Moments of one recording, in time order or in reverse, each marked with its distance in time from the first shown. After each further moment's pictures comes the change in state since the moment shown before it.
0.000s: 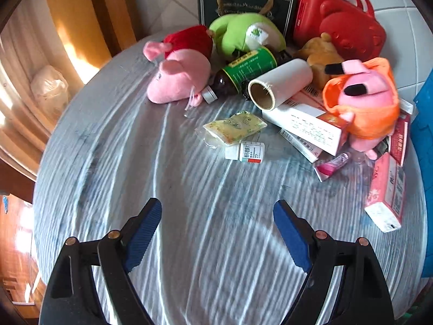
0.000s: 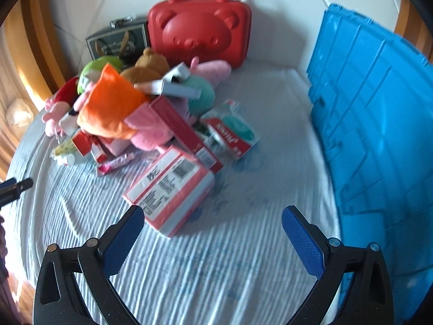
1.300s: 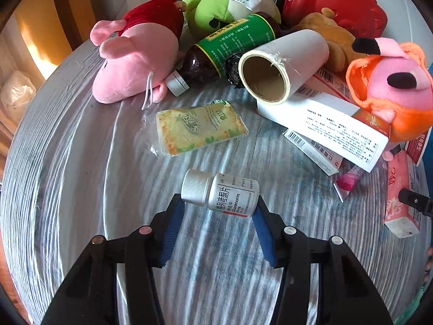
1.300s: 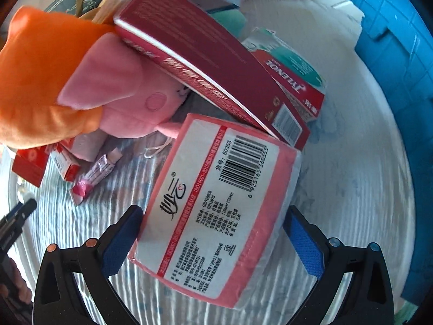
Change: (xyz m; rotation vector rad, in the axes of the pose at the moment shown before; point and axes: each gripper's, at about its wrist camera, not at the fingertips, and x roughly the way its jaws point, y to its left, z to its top) left arm 0.066 -0.016 0.018 0.074 0.040 -0.099; right arm 0.141 0.043 0.024 0.203 0.268 0.029
